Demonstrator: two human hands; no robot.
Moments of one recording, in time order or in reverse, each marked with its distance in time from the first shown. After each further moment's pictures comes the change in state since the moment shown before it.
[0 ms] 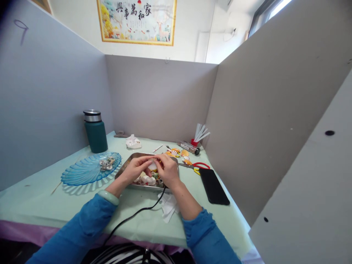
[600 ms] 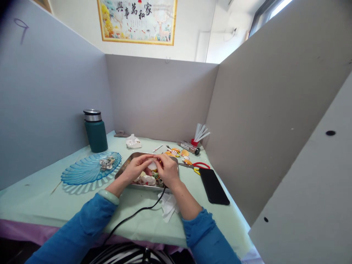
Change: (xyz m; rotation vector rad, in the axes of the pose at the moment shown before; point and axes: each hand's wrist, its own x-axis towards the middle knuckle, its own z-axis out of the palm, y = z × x) left_hand 0.003 -0.009 -0.003 0.021 0.007 0.003; right_hand -0.001 0.002 0.002 -0.002 -0.004 0.022
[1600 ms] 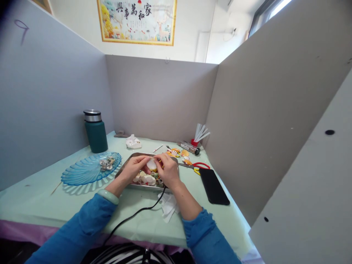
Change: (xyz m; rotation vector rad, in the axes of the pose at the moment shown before) left_hand 0.003 -0.006 -0.004 -0.047 0.074 -0.040; right_hand 0.002 -0.003 -0.002 -0.008 0.004 -0.028
